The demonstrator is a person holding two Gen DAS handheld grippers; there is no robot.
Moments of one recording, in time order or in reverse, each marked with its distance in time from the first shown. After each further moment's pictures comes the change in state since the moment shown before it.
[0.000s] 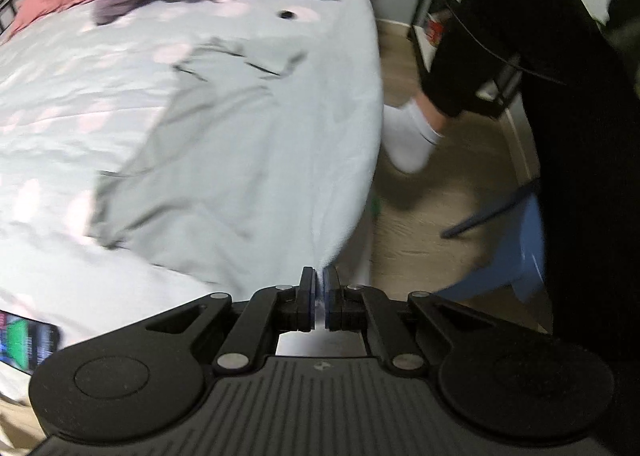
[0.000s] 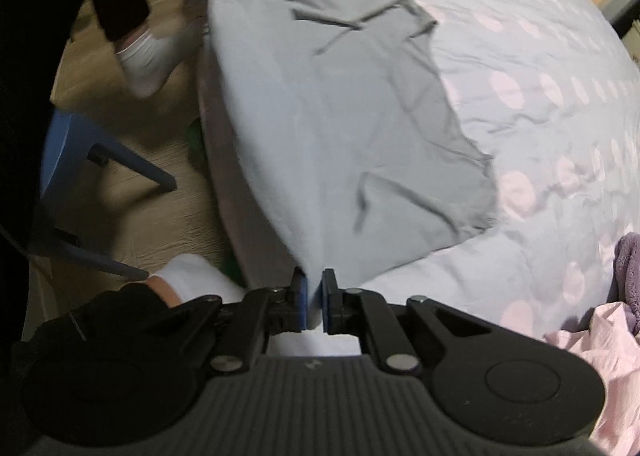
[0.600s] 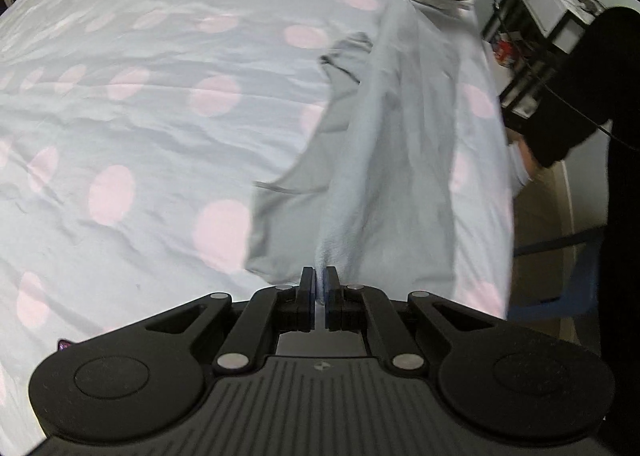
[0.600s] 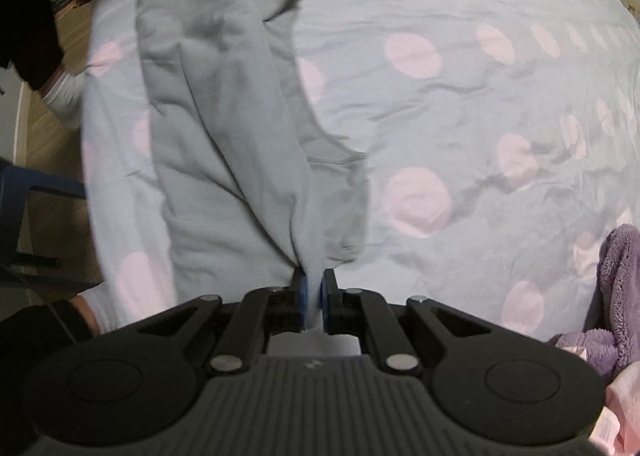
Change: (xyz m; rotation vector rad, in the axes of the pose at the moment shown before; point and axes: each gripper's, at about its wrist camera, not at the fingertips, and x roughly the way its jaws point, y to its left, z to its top) left arm 0.030 0.187 0.043 -0.141 0.065 0.014; right arm 0.054 -0.186 0.035 0.100 0.058 0.050
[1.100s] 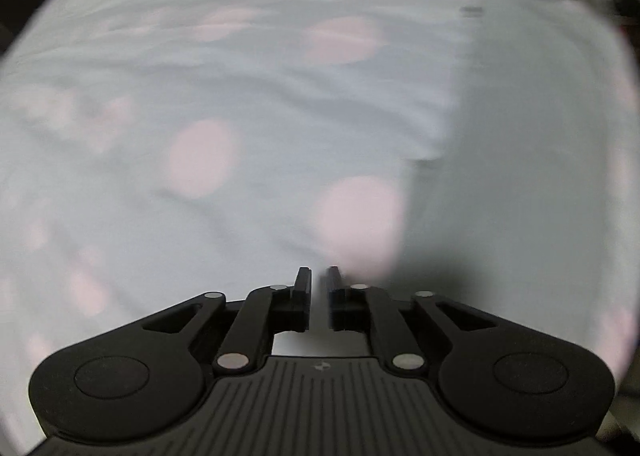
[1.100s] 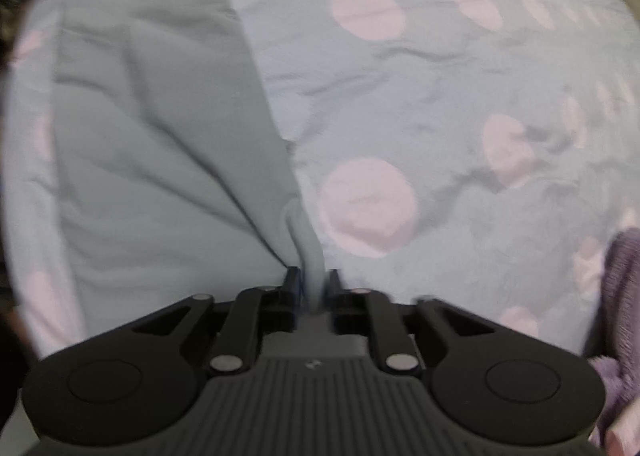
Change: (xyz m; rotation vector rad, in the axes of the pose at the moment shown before) left arm 0.056 0.041 0.001 -0.145 0.138 0.380; right arm 0.074 -0.028 0.006 0.023 0.053 -0.155
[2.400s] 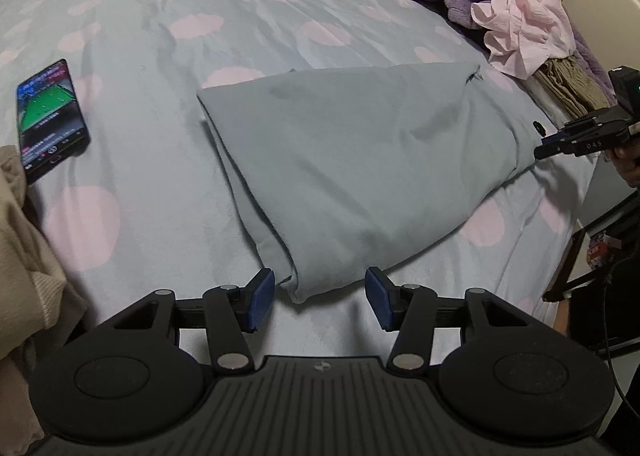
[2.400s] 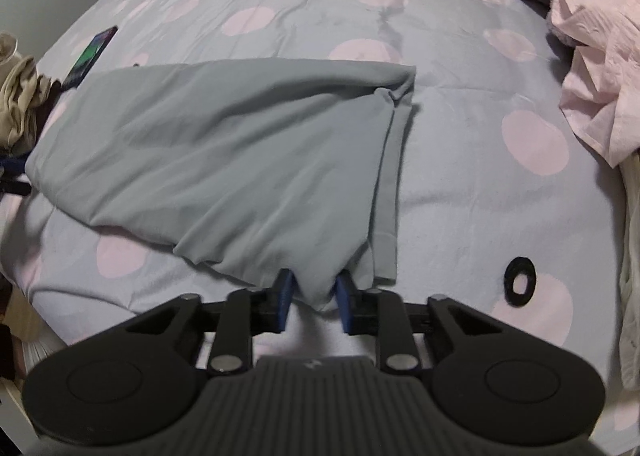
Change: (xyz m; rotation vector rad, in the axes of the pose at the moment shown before) left arm -0.038 -0.162 -0.142 -0.647 -0.280 -0.247; right arm -0.031 0.138 -0.099 0.965 -0.277 0.052
